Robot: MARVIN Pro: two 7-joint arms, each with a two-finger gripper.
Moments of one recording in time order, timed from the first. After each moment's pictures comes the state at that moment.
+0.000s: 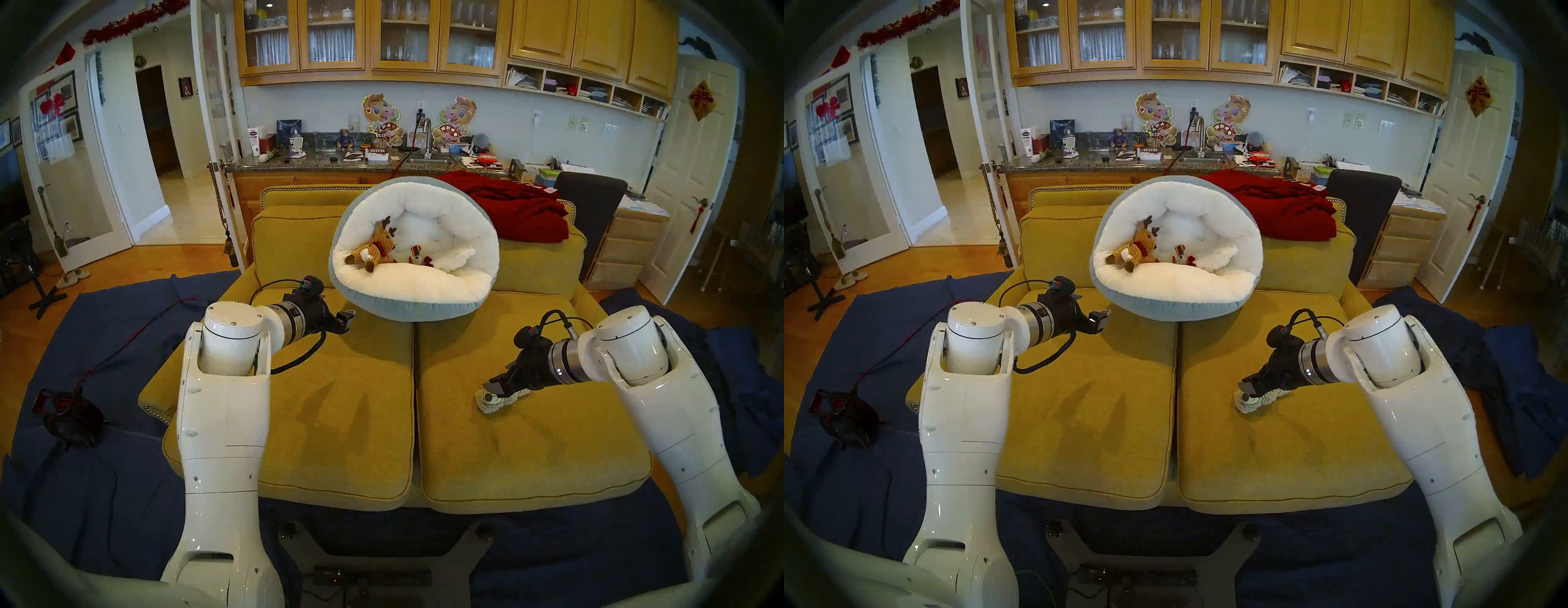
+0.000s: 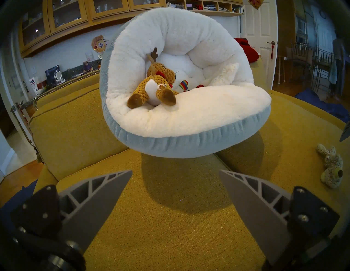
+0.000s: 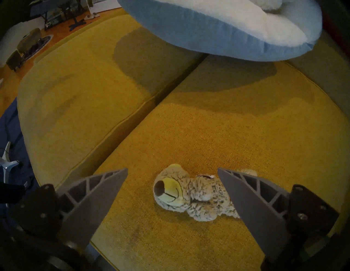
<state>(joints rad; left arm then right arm) 1.36 -1.62 -1.74 -1.73 0.54 0.55 -0.84 -1.44 -0.88 1.45 -1.74 0.07 0.96 0.86</state>
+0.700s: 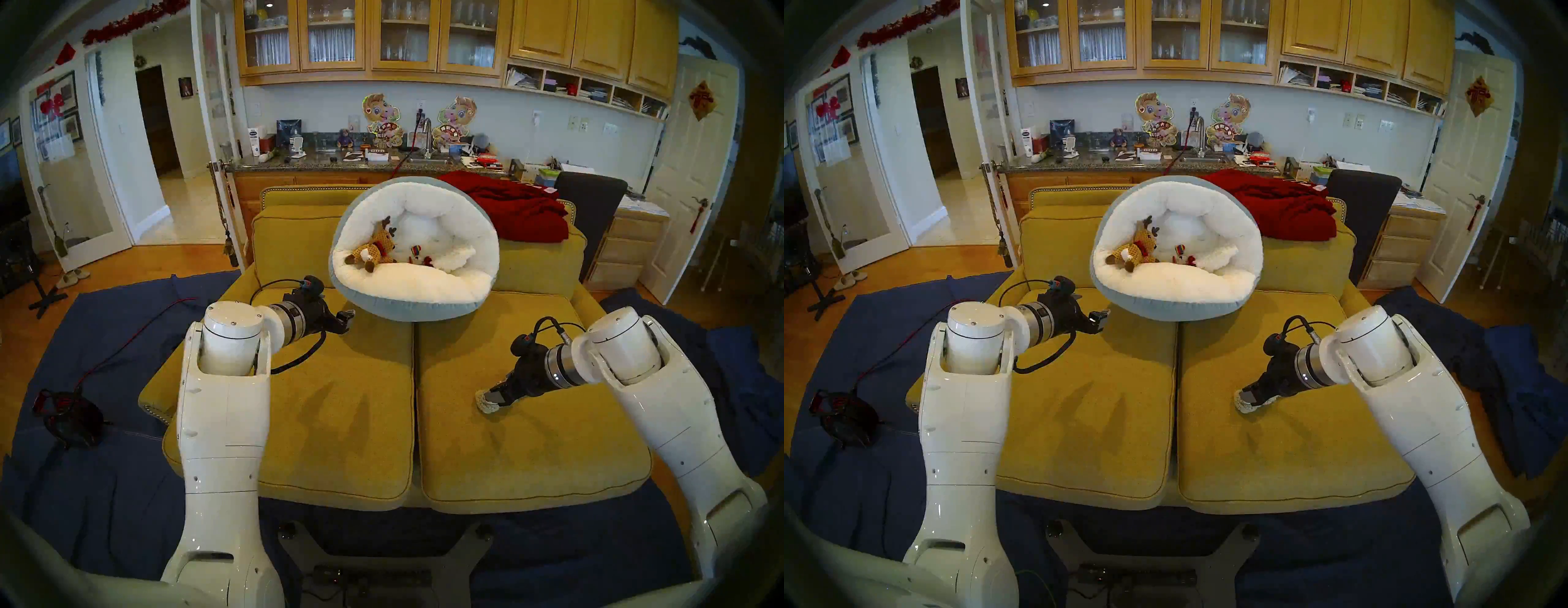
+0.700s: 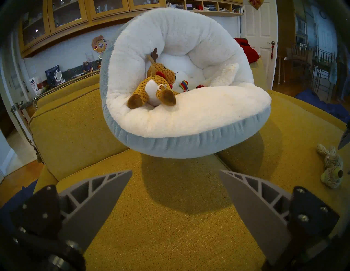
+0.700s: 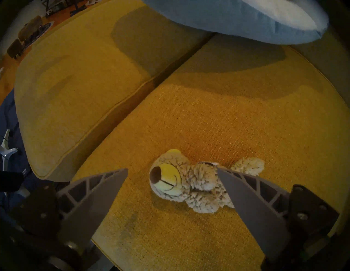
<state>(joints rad) 1.36 -1.62 -1.74 -1.73 0.54 0.55 -0.84 -1.40 -0.83 1.37 -1.68 0.07 0.96 0.86</state>
